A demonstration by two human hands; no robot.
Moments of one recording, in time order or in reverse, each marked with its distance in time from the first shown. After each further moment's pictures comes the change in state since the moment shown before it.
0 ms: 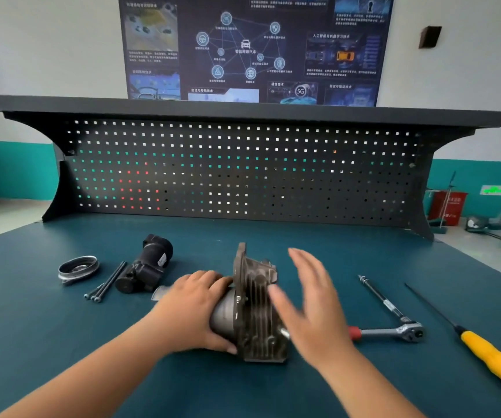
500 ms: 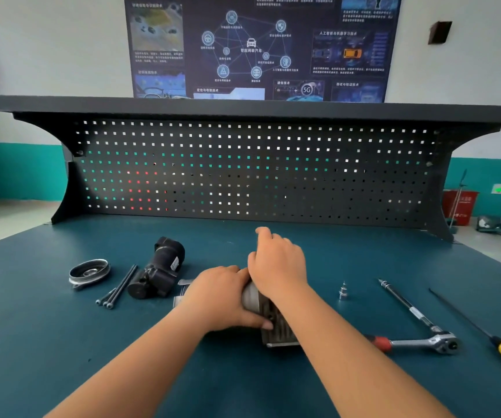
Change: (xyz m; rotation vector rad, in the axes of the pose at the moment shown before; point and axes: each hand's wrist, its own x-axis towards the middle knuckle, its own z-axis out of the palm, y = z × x) left_hand 0.040 -0.011 0.011 -0.131 -0.112 -0.154; right_hand 0.096 -0.018 0.080 -0.525 -0.177 0.046
